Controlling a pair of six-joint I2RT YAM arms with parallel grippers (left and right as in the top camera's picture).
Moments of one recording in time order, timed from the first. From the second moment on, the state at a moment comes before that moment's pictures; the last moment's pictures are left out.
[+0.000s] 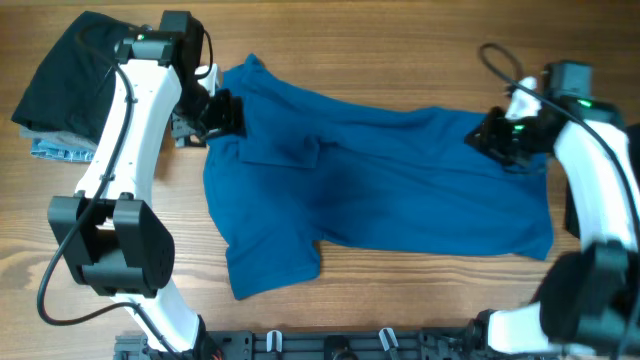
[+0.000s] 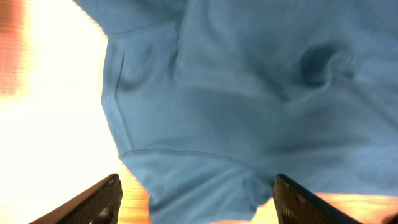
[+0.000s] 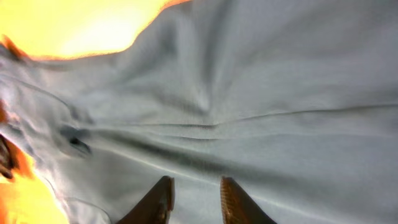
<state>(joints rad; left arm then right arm) -0.08 1.91 1.76 -1.42 0.18 -0.23 -0.23 1.61 1.25 -0.95 -0.41 0.25</state>
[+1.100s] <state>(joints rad) -0.04 1.78 1.49 -1.27 0.18 -0.24 -0.59 2.01 1.31 -0.51 -0.32 0.29</state>
